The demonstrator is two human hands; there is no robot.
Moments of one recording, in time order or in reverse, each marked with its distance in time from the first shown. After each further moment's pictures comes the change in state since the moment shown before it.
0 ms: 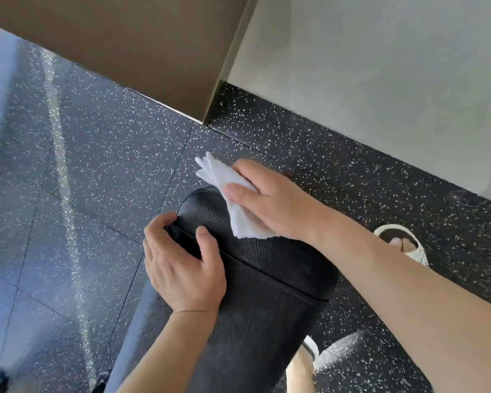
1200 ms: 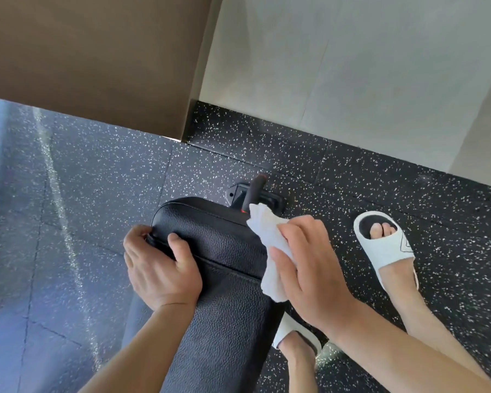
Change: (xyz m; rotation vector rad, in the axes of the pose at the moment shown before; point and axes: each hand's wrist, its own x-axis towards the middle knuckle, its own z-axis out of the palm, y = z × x) left_hand 0.005 0.004 0.002 0.103 -0.038 0.005; right_hand -0.144 0.047 0.031 -0.306 0.594 0.001
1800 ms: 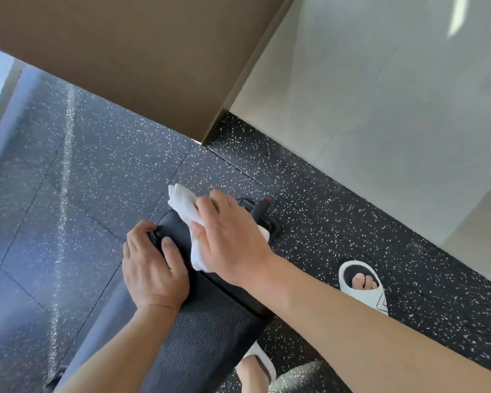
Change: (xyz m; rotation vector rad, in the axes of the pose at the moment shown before) left_hand -0.003 0.001 0.000 -0.003 0.010 -0.036; right_hand 0.121 -0.067 0.039 -0.247 -0.412 -0.375
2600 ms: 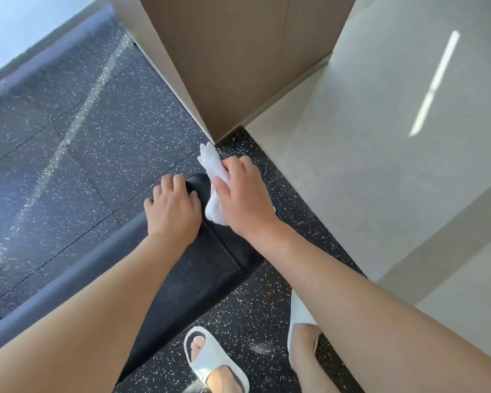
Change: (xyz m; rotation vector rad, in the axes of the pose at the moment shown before) left_hand -0.006 0.039 -0.040 0.184 -0.247 -0.051; right_hand -0.021 -0.059 -0.060 0.041 0.081 0.037
